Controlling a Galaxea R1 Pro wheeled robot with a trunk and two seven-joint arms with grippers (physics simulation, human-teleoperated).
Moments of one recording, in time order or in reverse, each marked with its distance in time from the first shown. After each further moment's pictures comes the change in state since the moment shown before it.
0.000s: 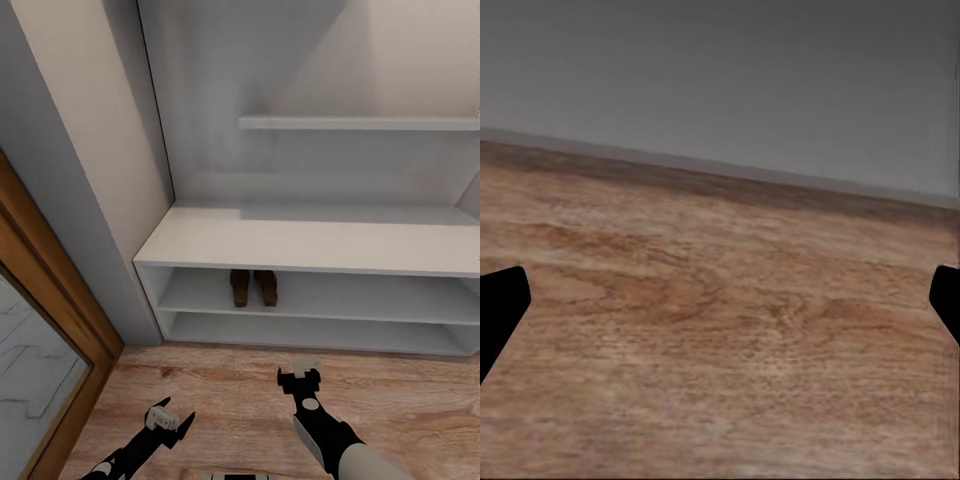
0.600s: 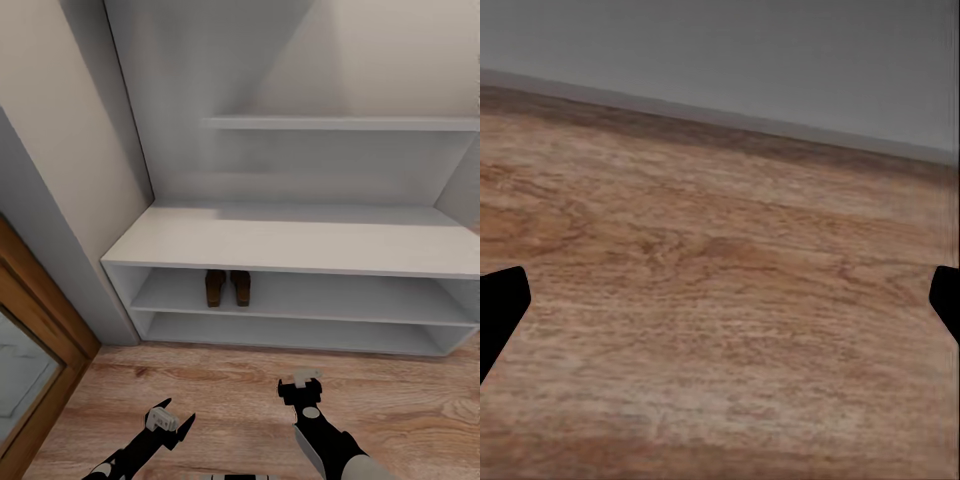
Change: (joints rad) left arm 0.000 -0.001 0.000 0.006 0.000 -0.002 -0.005; right arm 0.041 -0.002 0.000 -0.022 0.000 0.052 0.000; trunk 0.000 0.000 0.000
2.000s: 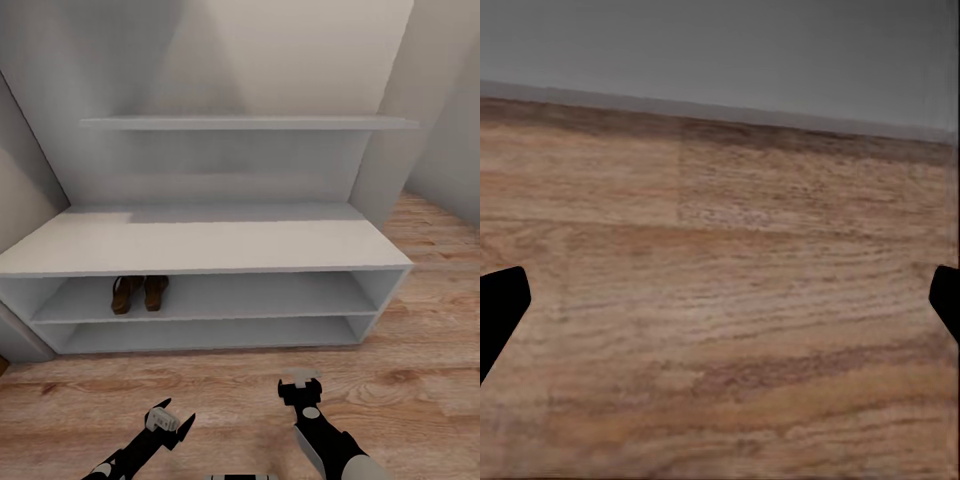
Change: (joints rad) left arm 0.000 0.000 0.000 0.000 0.000 0.000 0.000; right arm 0.001 0.000 0.000 0.000 0.000 0.000 0.000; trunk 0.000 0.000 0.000
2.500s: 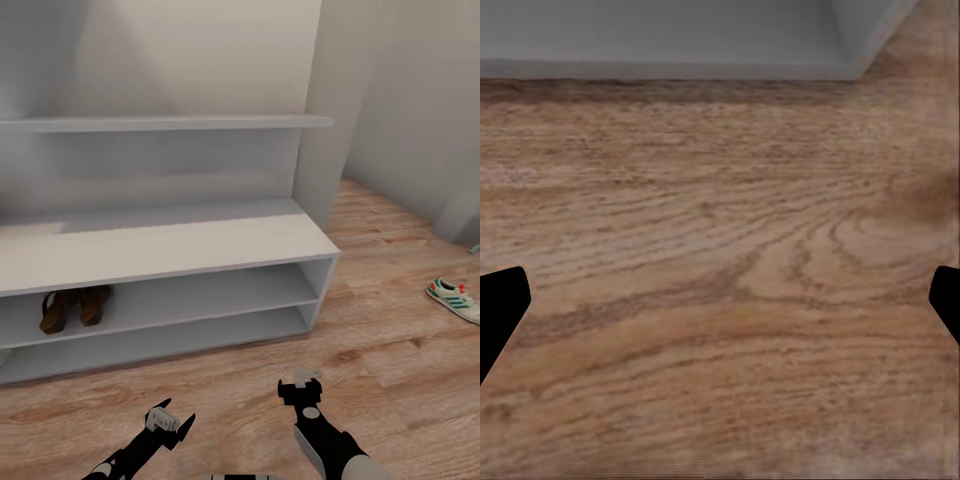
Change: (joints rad) left arm 0.000 0.000 0.000 0.000 0.000 0.000 0.000; right arm 0.000 0.000 0.000 0.000 0.000 0.000 0.000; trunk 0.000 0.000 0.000
